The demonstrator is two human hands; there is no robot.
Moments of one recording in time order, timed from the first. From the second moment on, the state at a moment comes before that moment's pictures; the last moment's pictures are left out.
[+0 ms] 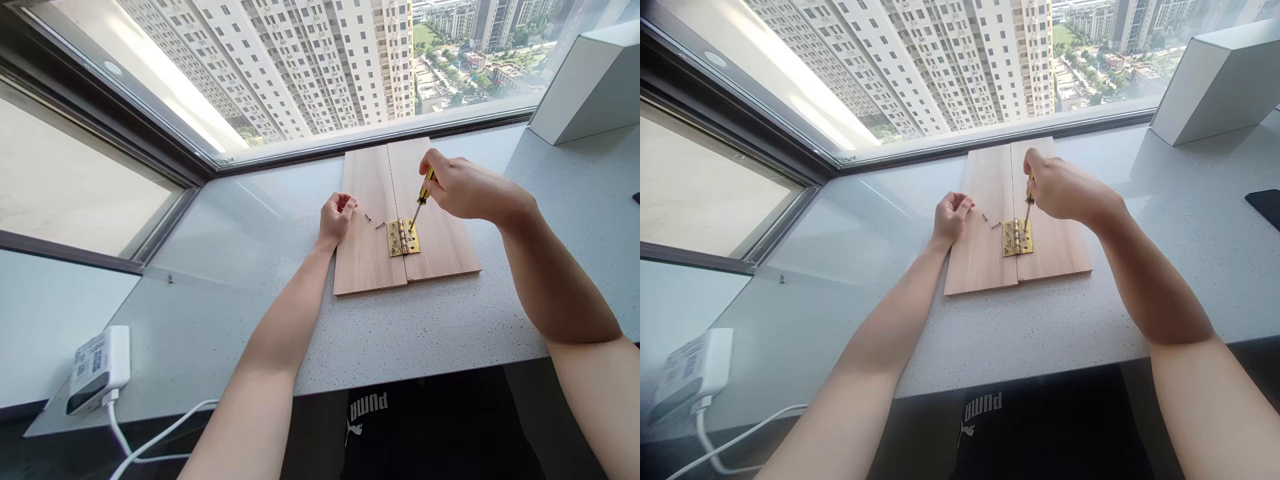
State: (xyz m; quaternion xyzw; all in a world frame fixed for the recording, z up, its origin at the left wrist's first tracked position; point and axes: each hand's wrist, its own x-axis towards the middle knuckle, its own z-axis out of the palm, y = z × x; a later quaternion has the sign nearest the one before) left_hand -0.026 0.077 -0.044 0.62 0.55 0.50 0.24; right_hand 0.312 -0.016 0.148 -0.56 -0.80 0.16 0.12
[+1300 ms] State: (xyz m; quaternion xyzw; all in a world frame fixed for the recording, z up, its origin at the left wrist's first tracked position) left_hand -0.025 0.078 -0.044 0.62 0.55 0.51 0.24; right_hand 0.298 -0.029 0.165 -0.63 -0.77 0.08 0.04
